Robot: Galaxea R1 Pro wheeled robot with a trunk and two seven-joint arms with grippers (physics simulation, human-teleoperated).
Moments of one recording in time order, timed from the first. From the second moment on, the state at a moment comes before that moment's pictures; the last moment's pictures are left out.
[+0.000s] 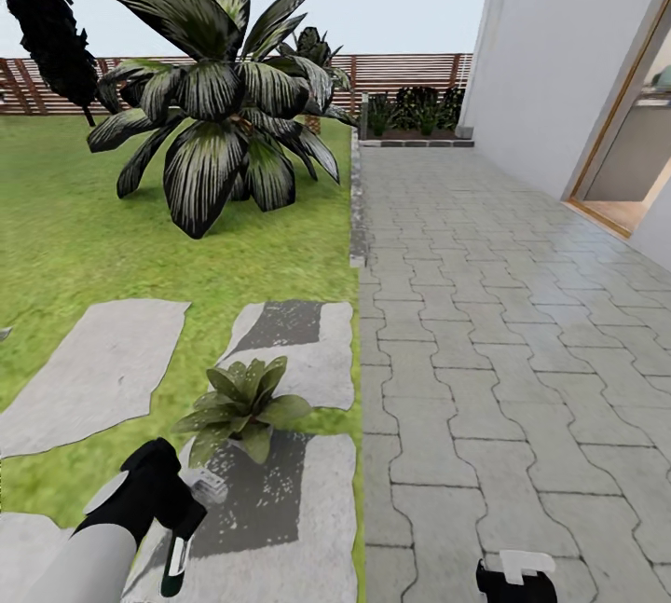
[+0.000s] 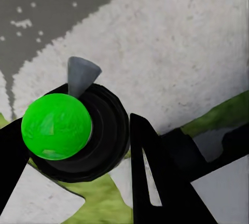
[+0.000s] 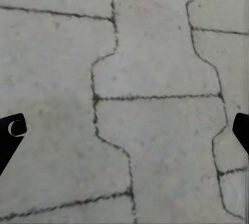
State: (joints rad) left arm -0.61 0.04 0.30 -0.71 -1.21 0.76 -1.06; right arm -0.43 -0.02 -0.90 -0.13 0.94 -0.37 -0.27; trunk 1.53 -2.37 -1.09
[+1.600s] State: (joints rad) left arm -0.62 0.02 0.30 -0.71 -1.20 0.77 -1.07; right arm -0.43 -0.01 -0.90 -0.13 0.94 -0.38 -0.27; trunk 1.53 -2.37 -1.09
